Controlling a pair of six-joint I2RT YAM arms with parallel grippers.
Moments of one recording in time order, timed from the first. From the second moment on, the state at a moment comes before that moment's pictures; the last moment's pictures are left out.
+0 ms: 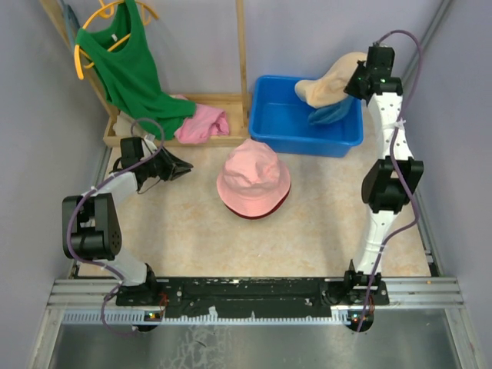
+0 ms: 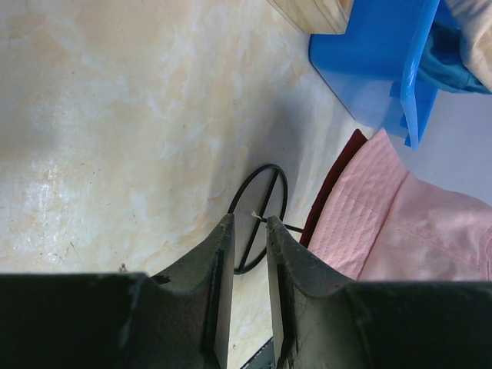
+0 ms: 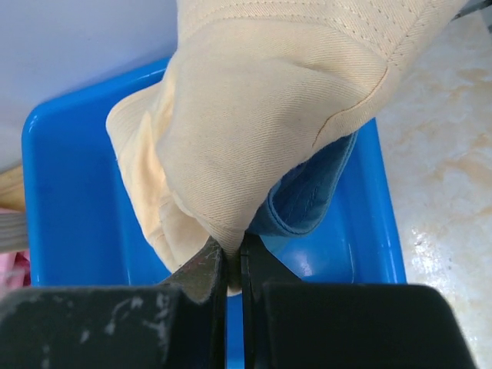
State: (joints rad) left arm 0.07 1.60 0.90 0.00 0.67 -0.79; right arm -0.05 2.10 2.25 -0.70 -0.01 0.39
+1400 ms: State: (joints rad) left arm 0.07 1.60 0.87 -0.01 0.70 -0.79; right arm 0.05 2.10 2.03 -0.67 0.02 0.18
